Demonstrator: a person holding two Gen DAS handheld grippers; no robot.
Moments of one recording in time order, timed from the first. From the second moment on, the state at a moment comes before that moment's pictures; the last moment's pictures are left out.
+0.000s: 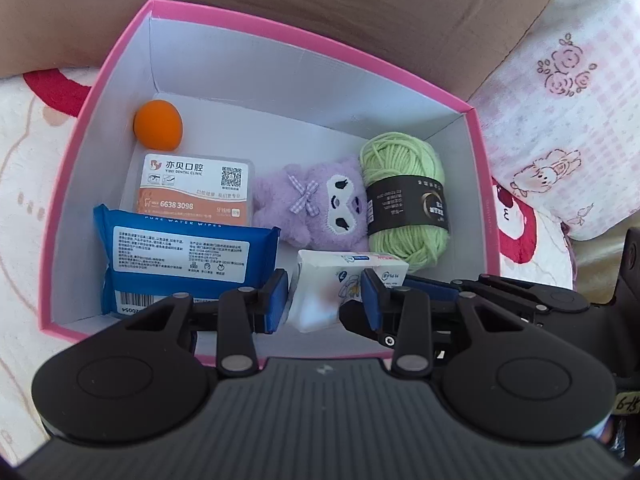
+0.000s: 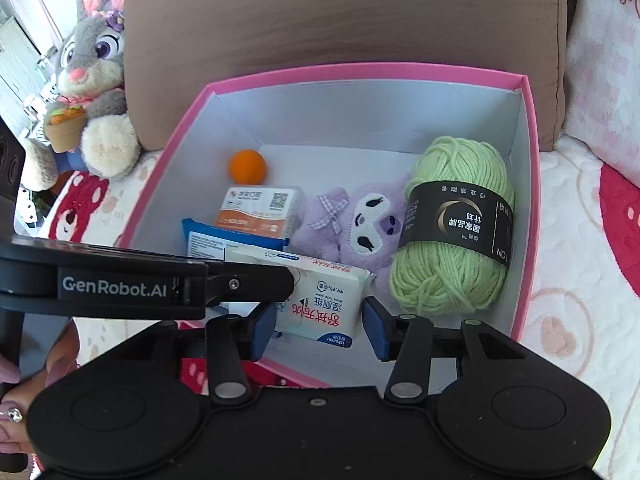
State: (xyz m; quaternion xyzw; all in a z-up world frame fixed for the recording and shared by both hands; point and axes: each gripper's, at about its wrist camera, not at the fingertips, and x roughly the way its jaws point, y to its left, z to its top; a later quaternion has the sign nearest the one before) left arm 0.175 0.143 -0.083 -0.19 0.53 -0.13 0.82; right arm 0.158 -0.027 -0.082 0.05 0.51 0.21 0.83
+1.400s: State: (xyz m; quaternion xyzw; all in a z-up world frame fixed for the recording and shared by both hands) left arm 0.109 0.110 0.000 -0.11 0.46 -0.12 0.87; right arm 0.093 -0.057 -0.001 -0.01 0.44 0.22 0.87
